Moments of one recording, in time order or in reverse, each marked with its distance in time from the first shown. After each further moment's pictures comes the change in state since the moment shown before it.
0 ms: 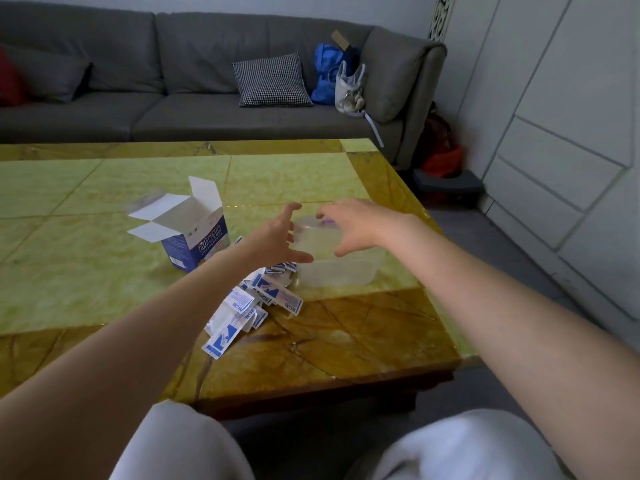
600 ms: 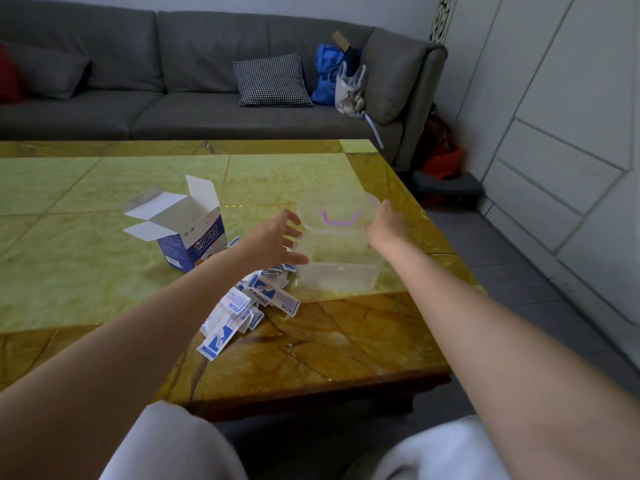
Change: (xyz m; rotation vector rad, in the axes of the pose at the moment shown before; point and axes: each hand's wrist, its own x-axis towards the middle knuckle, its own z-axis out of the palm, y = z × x) left_hand 0.000 -0.004 0.002 -0.101 -0.027 -0.058; right_hand 0.022 0.043 0.050 0.603 0.372 0.719
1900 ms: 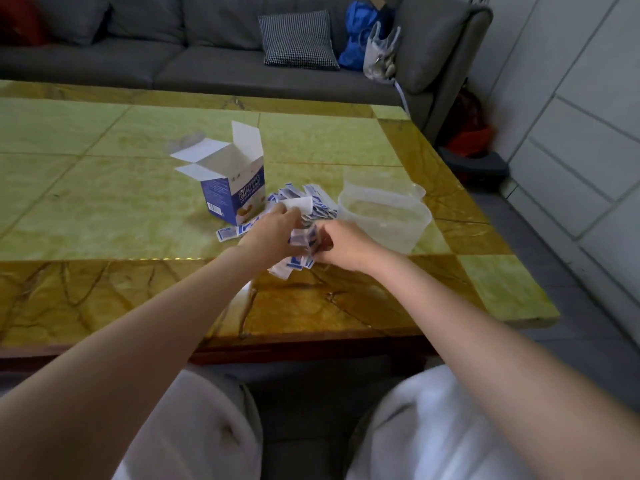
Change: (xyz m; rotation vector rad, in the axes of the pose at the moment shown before) left_hand -0.055 -0.059 0.013 0.460 0.131 0.007; right_hand -0.114 -0.042 0.057 -0.073 -0.524 -0.566
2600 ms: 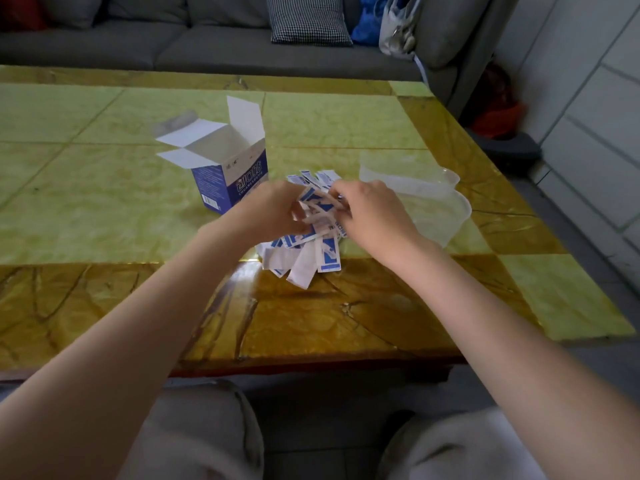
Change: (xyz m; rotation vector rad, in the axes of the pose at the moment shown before) left_hand 0.019 -0.004 -0.028 -0.124 -0.060 -0.004; right_hand 0.021 0.007 -0.012 -0.278 0.379 -0.129
